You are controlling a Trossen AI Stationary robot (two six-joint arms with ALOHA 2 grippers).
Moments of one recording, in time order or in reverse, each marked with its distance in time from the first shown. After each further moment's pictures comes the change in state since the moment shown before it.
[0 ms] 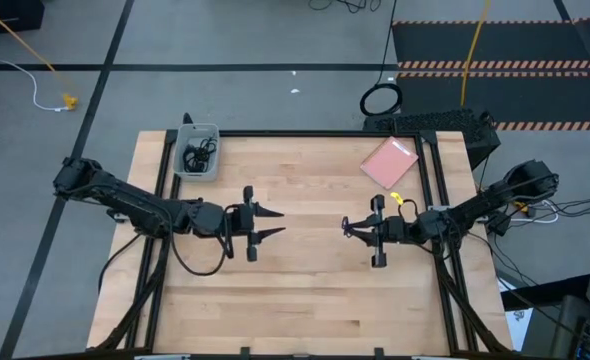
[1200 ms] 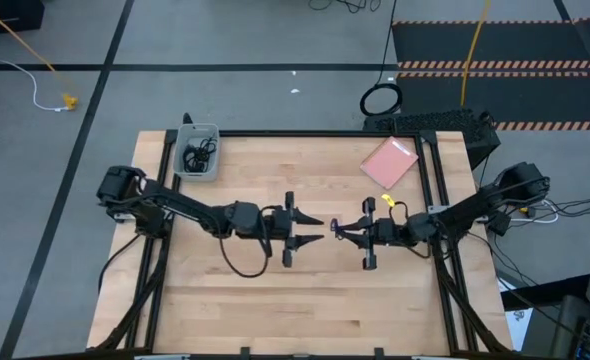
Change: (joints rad) left arm 0.088 0.420 0.198 0.439 0.244 -0.068; right arm -0.010 0.124 0.069 0.026 -0.004 0.028
